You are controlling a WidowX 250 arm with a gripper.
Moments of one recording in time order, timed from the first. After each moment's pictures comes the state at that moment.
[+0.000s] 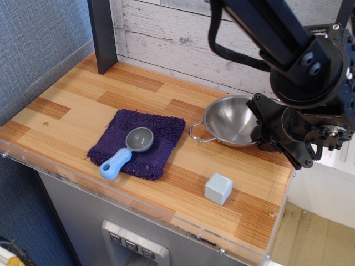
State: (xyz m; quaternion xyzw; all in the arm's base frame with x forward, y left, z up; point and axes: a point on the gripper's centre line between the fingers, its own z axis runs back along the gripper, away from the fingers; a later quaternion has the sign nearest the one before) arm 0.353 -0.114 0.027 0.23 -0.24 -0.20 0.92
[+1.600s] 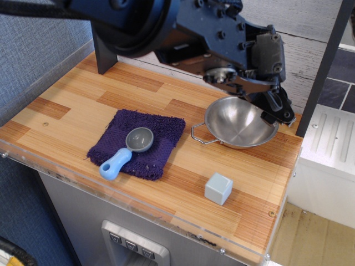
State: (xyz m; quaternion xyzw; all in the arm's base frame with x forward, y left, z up) arm 0.319 -0.093 0.115 0.04 -0.40 -0.18 0.90
